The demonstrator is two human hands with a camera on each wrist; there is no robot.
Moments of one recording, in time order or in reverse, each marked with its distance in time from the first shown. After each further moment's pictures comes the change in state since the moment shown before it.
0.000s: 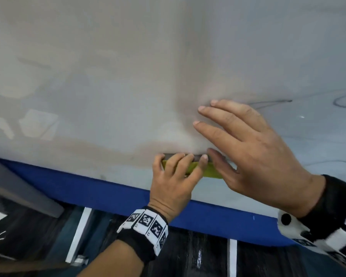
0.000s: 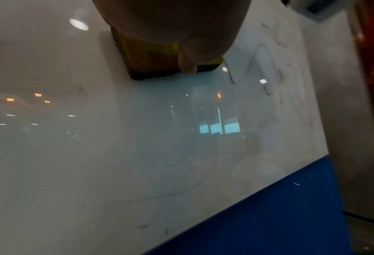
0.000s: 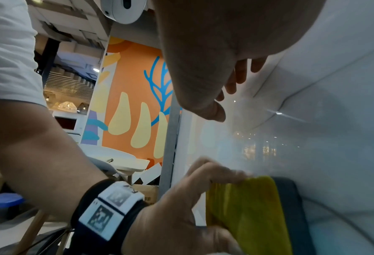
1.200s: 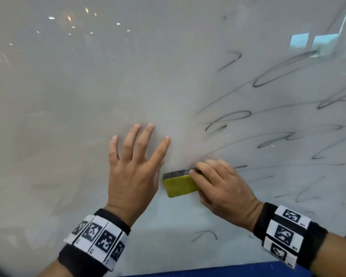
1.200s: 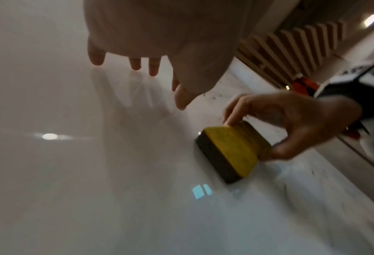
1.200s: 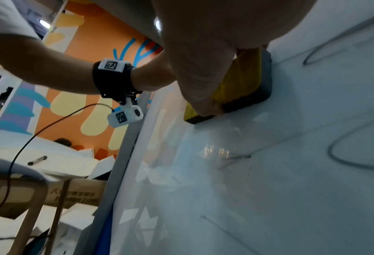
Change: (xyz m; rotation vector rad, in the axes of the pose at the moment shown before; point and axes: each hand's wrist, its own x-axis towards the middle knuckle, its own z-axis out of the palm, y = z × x) left_hand 0.285 -0.056 -0.178 0.155 0.052 0.206; right_hand 0.037 0.048 -0.100 -0.311 0.270 0.182
